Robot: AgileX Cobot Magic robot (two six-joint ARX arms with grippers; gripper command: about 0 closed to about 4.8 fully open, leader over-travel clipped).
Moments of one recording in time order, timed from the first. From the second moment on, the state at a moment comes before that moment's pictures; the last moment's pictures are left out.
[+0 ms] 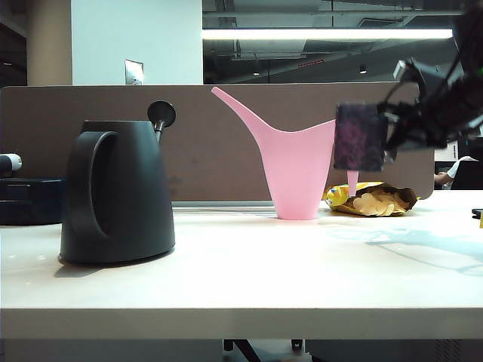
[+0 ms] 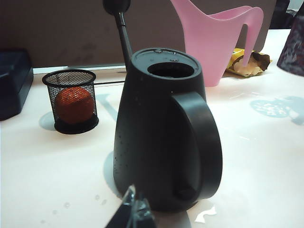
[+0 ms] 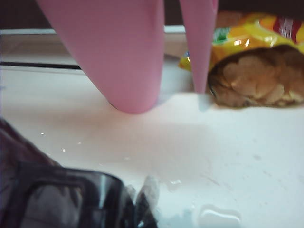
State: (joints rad) left arm -0.02 0.01 0.01 -0.02 0.34 0.02; right arm 0.04 1.71 1.04 0.34 -0.31 0.08
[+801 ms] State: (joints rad) left arm -0.02 0.01 0.01 -0.02 0.34 0.02; right arm 0.38 1.66 1.50 -0.13 -0.03 -0.07
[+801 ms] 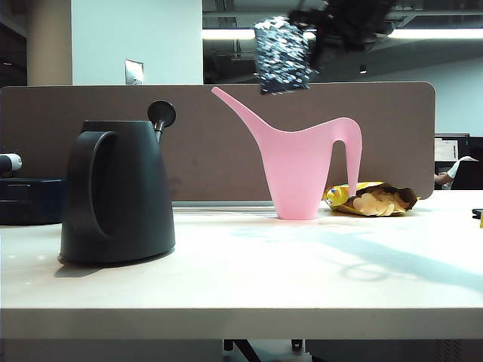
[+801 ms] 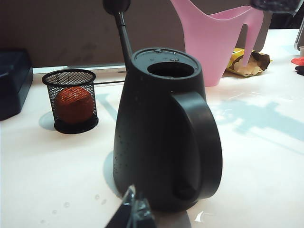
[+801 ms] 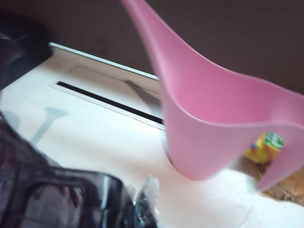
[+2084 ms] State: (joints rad) left arm -0.02 0.01 0.01 -0.04 0.34 0.02; right arm 0.74 1.80 1.56 0.00 0.33 -0.56
